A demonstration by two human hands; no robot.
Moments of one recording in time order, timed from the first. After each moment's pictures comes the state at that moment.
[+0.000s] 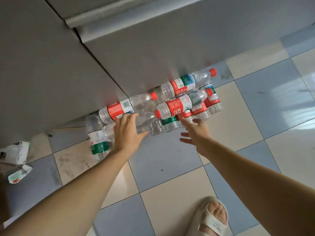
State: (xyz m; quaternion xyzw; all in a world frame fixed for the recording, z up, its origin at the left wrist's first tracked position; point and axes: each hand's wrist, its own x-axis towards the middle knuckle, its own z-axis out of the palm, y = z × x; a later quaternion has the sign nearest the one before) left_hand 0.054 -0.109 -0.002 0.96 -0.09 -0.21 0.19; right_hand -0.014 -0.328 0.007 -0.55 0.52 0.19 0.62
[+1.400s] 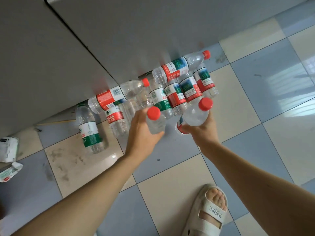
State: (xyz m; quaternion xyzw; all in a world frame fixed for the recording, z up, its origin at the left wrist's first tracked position) left_hand -0.006 -0.146 0.008 0.88 -0.12 -0.16 0.43; right_hand -0.071 -0.329 -0.002 -0.66 0.48 0.03 0.58
